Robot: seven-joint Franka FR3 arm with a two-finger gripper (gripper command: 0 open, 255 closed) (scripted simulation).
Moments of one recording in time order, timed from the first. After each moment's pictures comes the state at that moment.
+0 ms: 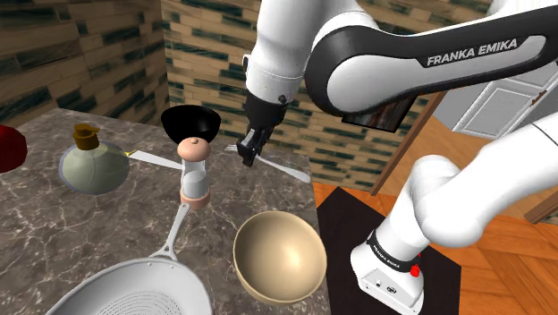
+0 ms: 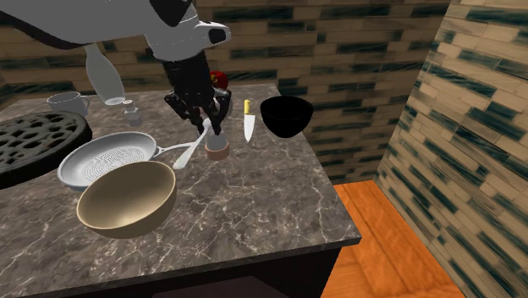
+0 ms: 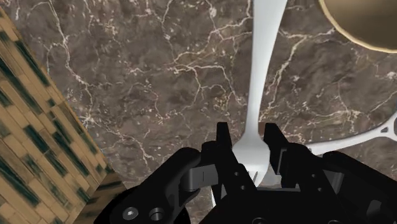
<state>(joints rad) 0.28 -0.46 0.32 -2.42 0.02 2.07 0.27</state>
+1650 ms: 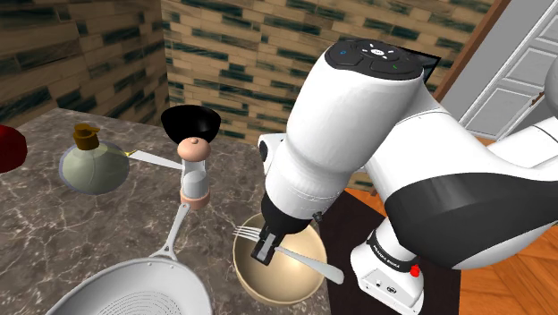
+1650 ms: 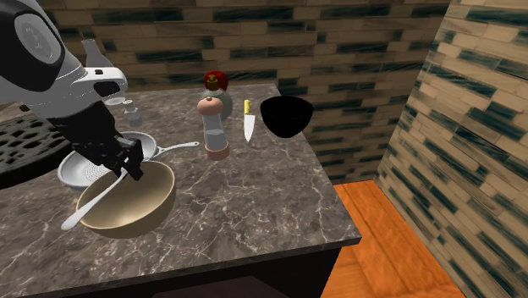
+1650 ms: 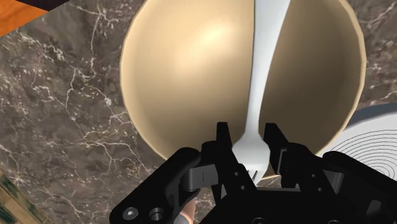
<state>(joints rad) 0.45 -0.55 0.60 -2.57 0.17 2.13 0.60</state>
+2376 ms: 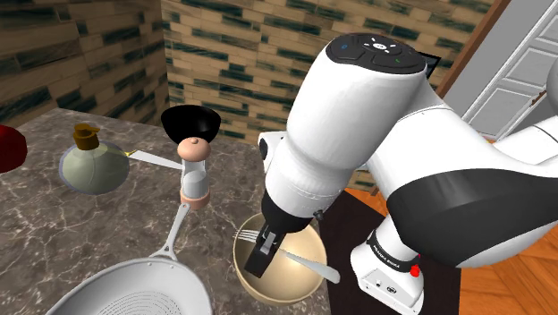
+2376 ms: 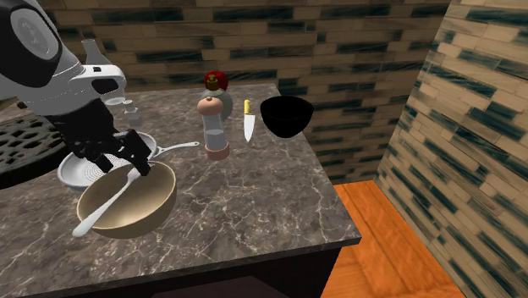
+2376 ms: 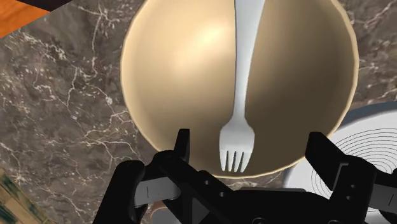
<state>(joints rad) 0.45 -0.55 0.59 -2.56 0.17 2.11 0.60</state>
